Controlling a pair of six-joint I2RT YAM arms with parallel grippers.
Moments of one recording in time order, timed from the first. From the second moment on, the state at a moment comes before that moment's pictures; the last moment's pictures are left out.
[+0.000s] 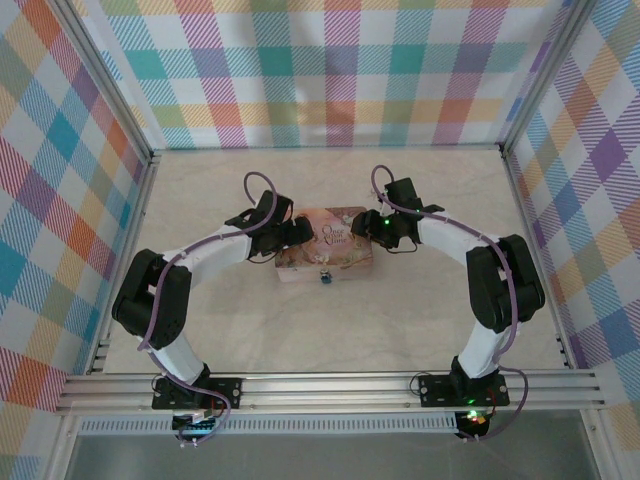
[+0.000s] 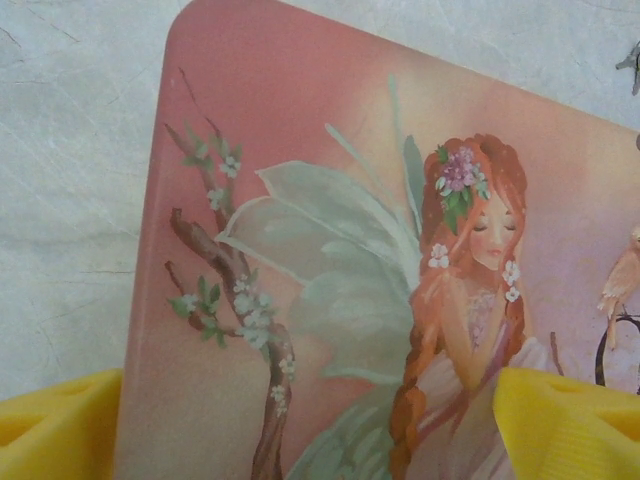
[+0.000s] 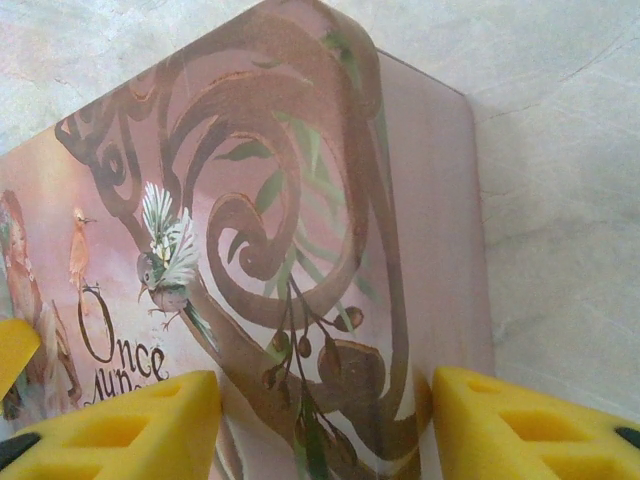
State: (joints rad) left arm -0.50 1.68 1.10 -0.34 -0.01 -0.76; right arm 0.39 1.75 1.14 -0.34 -0.40 0.67
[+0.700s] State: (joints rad) left arm -0.47 1.58 1.02 -0.32 0.03 -0.76; right arm 0.38 1.71 1.13 -0.38 -0.43 0.65
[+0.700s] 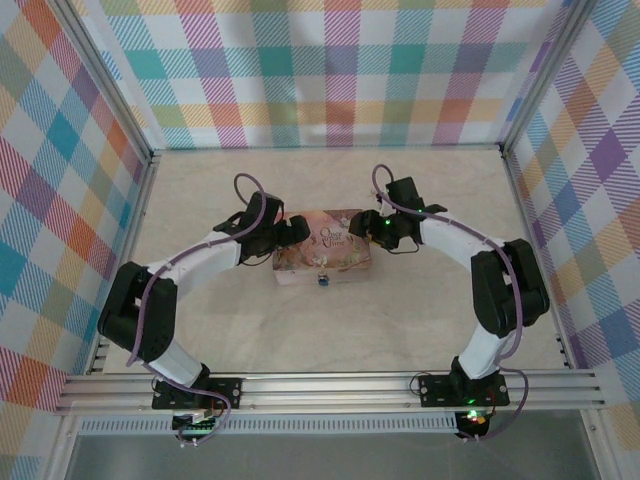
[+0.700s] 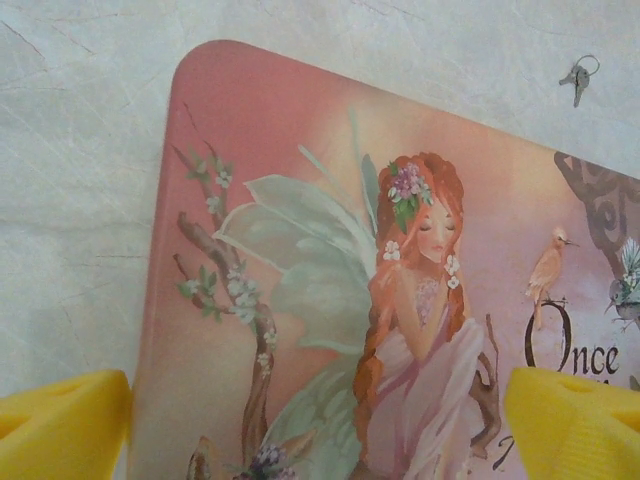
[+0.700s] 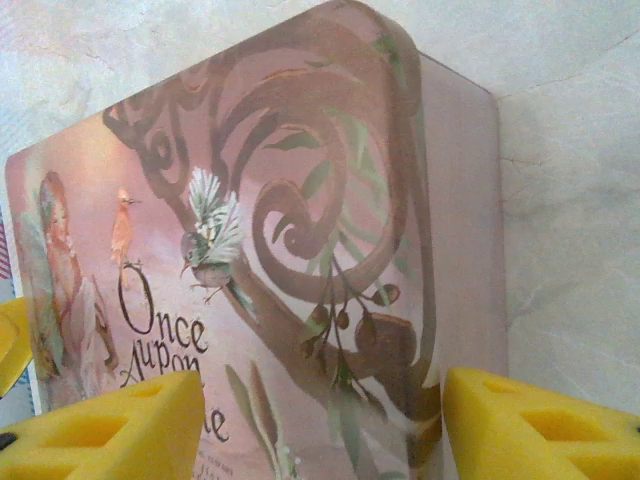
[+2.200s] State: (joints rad) left arm -0.59 1.32 1.00 -0.56 0.10 -0.72; right arm 0.28 2.54 2.32 -0.91 -0.06 0.34
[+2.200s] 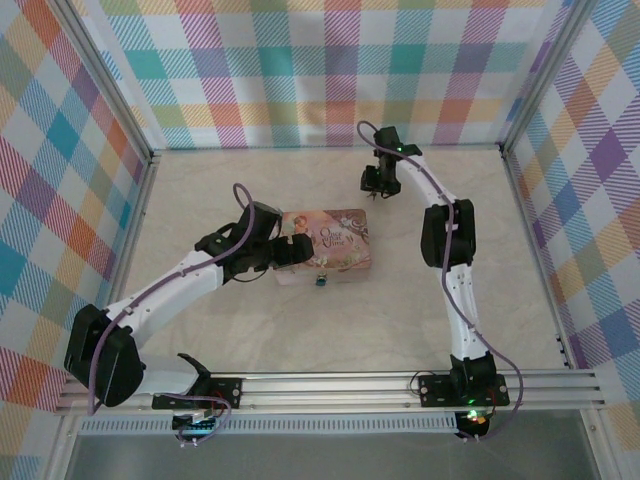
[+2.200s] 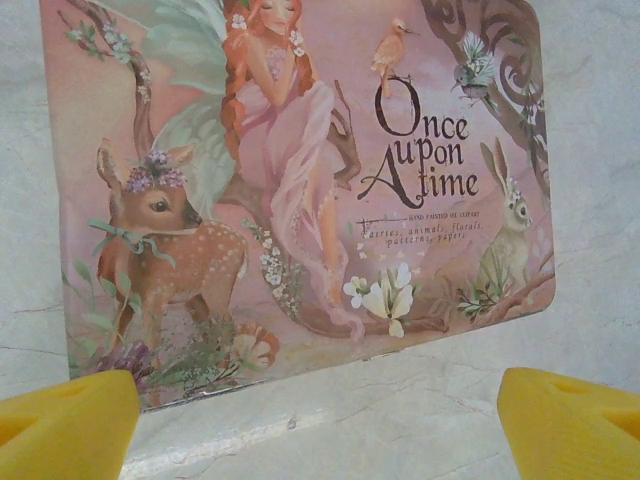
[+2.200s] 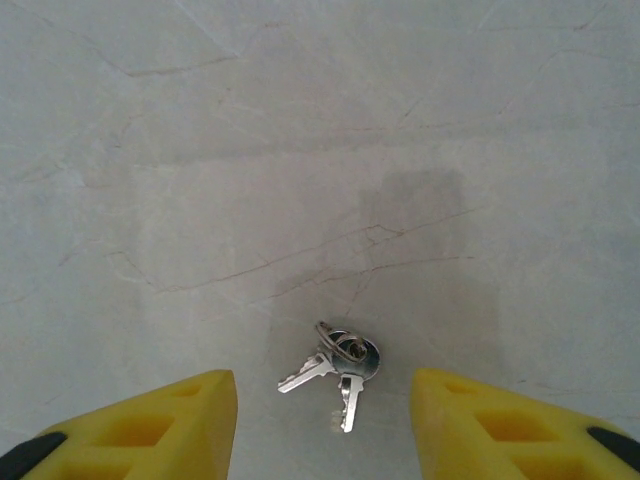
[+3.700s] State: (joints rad) left arm -0.59 1.35 1.00 -0.56 0.09 -0.74; right arm 0.27 2.44 2.20 -0.97 -0.10 0.29
